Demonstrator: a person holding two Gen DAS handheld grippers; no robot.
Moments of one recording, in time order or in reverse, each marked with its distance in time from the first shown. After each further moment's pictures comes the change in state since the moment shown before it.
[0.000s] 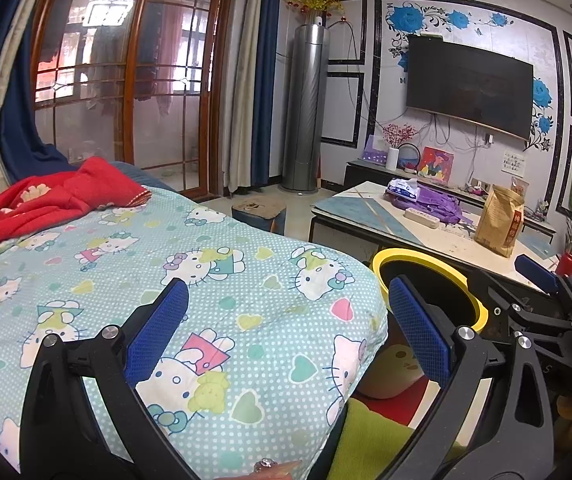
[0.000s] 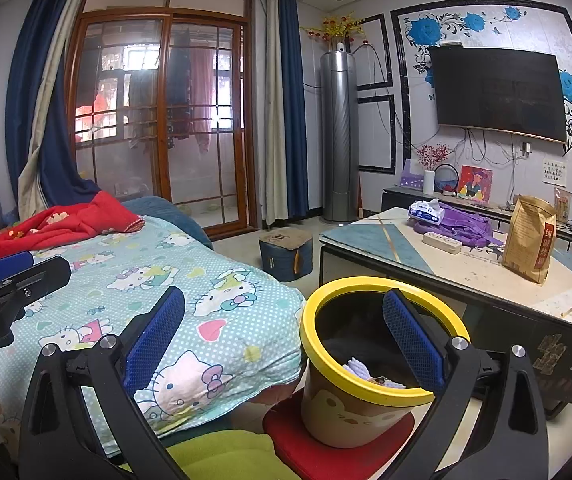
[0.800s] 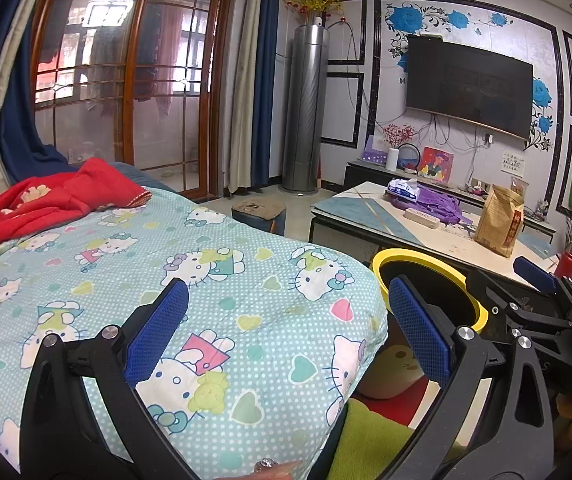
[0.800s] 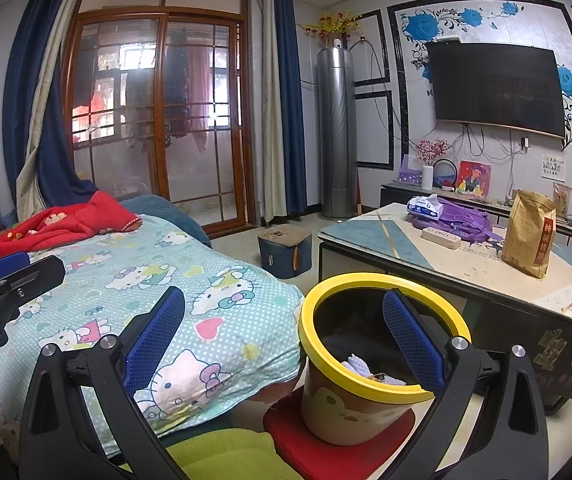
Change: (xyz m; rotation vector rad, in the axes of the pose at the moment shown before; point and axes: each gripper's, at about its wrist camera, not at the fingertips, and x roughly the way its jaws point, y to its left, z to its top) left arm -0.001 -0.001 0.003 0.002 -0.001 -0.001; right arm 0.000 0.000 -0.001 0.008 0.004 -0.007
